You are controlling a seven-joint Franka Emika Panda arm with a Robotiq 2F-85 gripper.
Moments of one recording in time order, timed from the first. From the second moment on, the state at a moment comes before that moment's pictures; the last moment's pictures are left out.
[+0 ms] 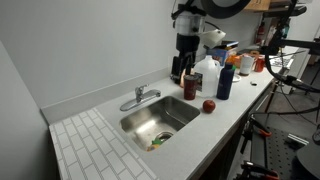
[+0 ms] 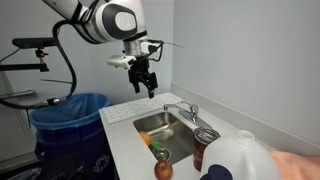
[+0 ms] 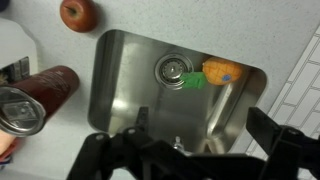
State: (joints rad) arm 0.03 -0.18 0.13 -2.39 -0.05 2.31 0.16
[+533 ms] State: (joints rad) arm 0.06 0.08 0.13 -2.20 -0.05 2.40 0.08
